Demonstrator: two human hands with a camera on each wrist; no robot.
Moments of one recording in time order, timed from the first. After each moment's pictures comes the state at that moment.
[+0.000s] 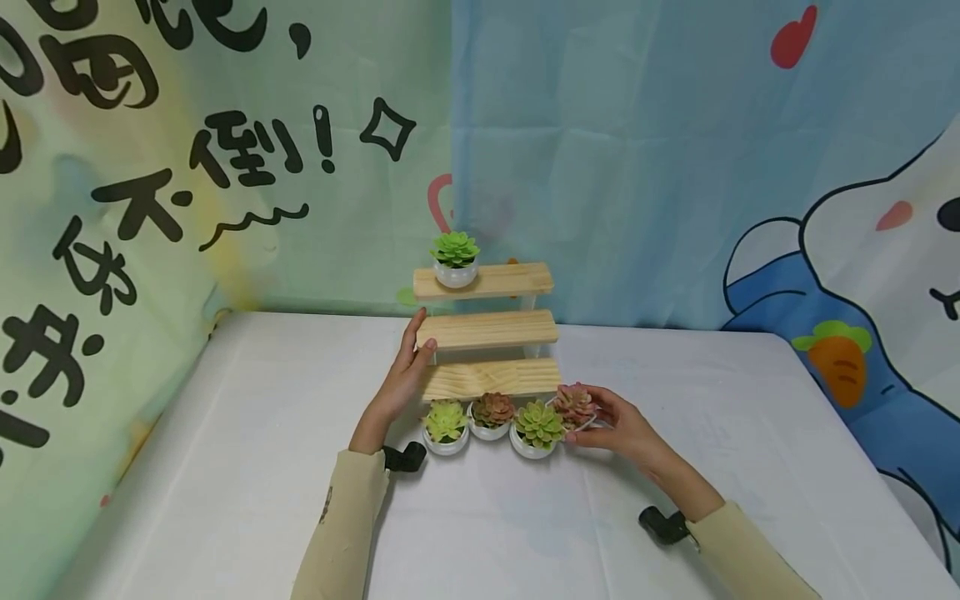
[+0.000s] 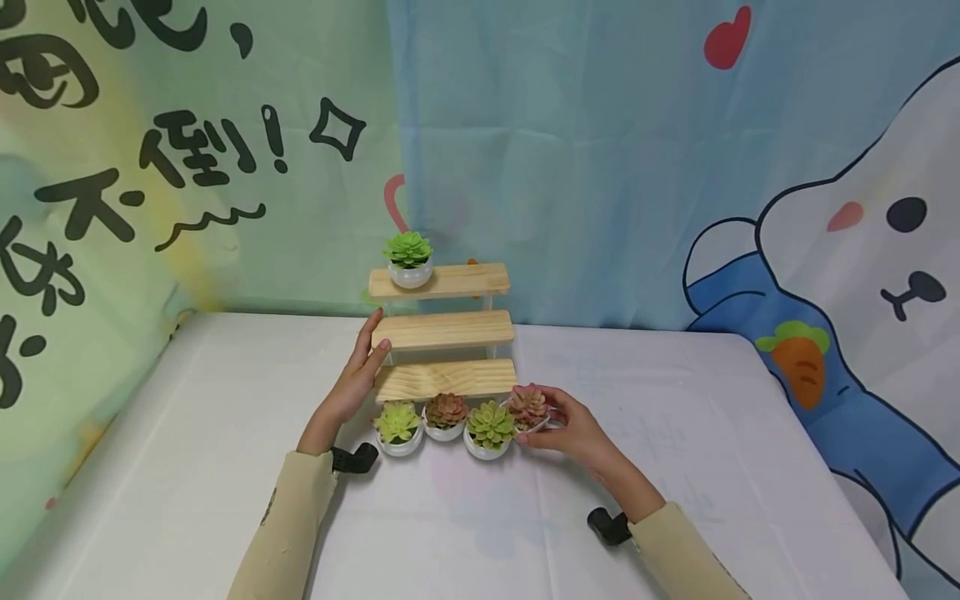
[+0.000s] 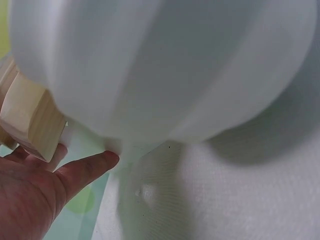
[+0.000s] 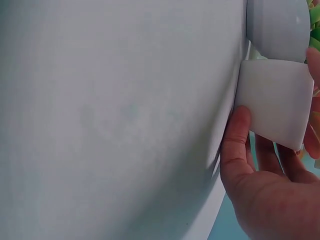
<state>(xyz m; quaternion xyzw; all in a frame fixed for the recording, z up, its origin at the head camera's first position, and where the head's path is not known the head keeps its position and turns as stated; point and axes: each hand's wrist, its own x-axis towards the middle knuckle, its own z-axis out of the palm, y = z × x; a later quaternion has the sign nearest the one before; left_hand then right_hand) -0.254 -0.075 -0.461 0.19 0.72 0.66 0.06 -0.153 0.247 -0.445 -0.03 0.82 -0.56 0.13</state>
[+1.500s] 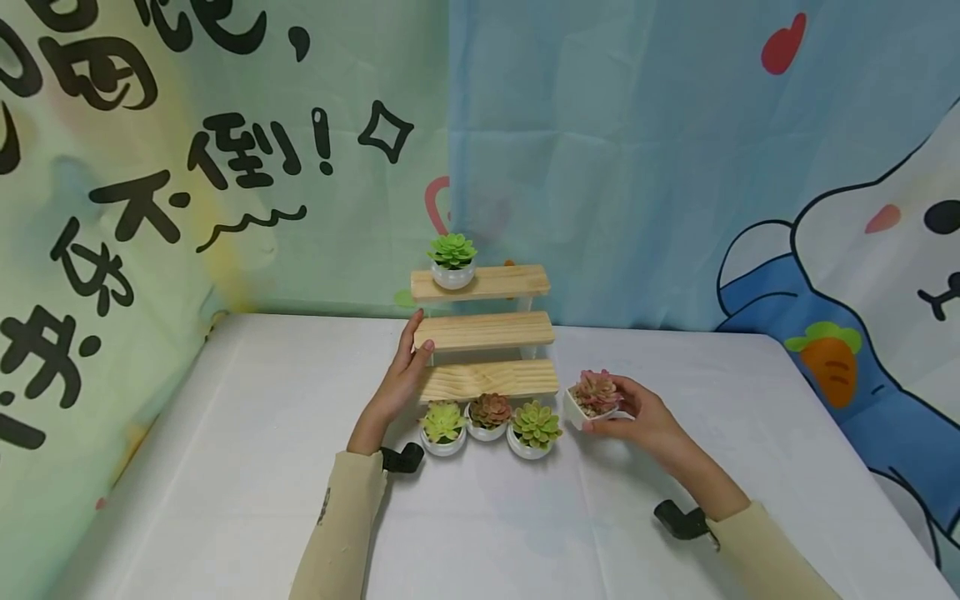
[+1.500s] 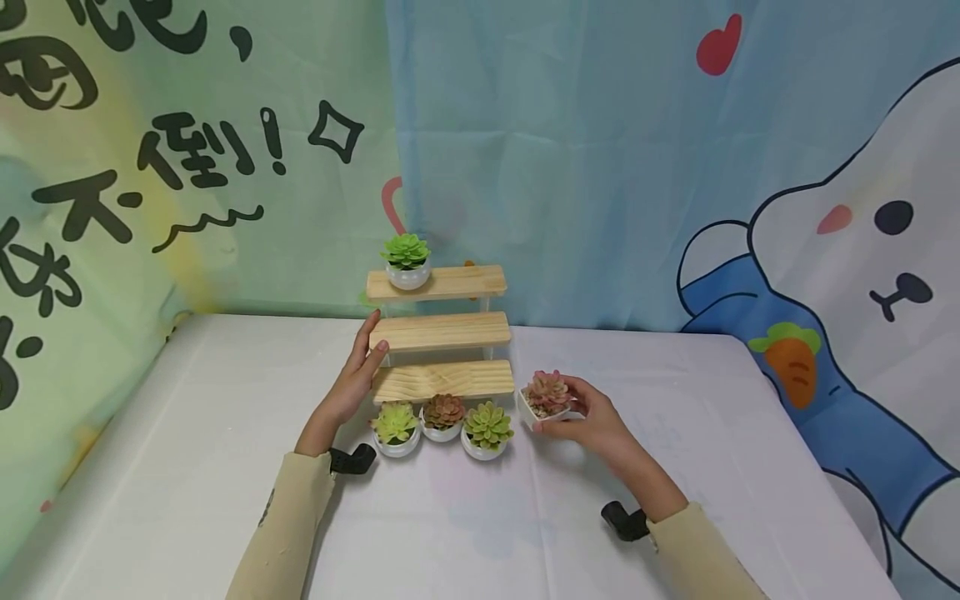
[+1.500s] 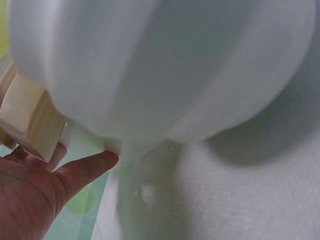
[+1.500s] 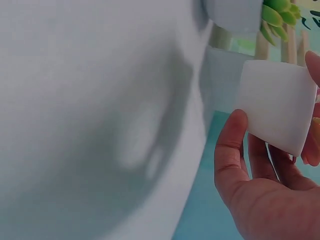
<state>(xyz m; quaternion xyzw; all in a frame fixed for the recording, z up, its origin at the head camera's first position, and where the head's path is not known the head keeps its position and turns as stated) -0.252 -0.075 -0.462 0.20 0.73 0.66 0.05 -0.149 0.260 -0.417 0.03 0.85 -0.51 0.09</state>
